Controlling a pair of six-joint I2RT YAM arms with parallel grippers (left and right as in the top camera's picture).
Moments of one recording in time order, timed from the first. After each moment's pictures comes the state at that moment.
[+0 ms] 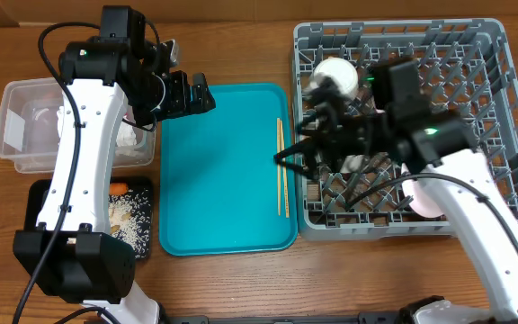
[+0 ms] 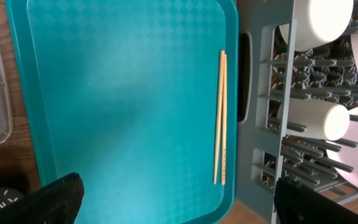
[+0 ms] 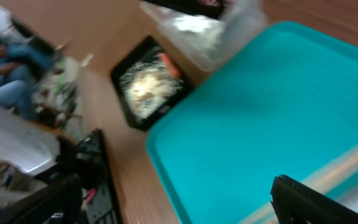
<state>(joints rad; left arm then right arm) -0.05 1.81 1.86 -1.31 0.38 -0.17 0.35 1.46 1.39 -0.84 -0.88 -0.19</state>
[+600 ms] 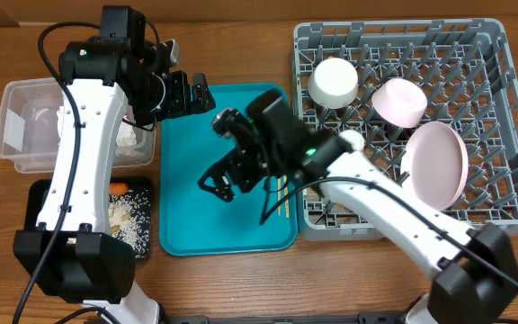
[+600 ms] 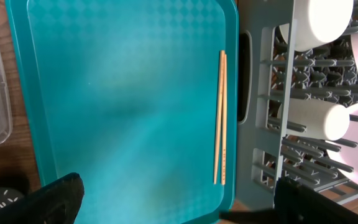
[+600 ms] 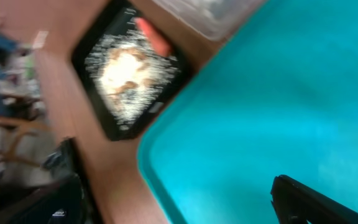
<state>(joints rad) -0.05 1.81 1.86 -1.31 0.38 -0.17 0.74 1.72 1.39 -0.55 -0.51 0.19</state>
